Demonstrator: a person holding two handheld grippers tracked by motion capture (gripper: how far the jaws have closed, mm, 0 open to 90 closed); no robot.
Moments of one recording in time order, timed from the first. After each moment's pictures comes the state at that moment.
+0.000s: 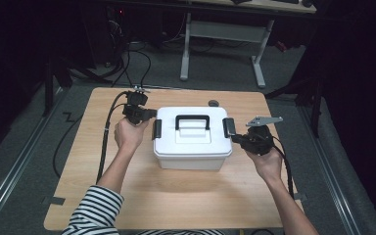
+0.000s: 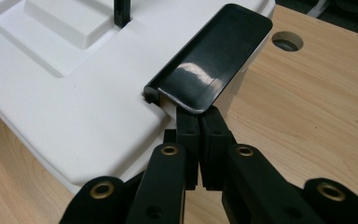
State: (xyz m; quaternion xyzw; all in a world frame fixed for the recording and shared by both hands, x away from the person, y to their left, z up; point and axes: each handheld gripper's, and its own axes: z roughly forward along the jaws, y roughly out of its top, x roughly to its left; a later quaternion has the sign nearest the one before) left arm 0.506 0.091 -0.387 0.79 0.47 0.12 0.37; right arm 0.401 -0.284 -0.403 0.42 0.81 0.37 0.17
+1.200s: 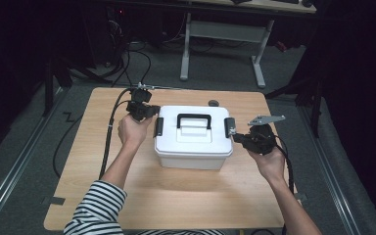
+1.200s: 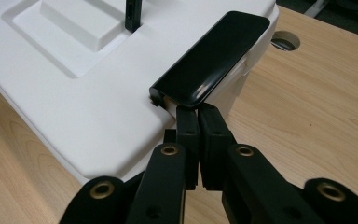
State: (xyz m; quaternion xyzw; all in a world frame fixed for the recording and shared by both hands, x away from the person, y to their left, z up) left arm 0.514 0.081 -0.384 0.80 0.45 0.13 0.38; right arm 0.397 -0.286 -0.394 0.42 0.81 0.36 0.17
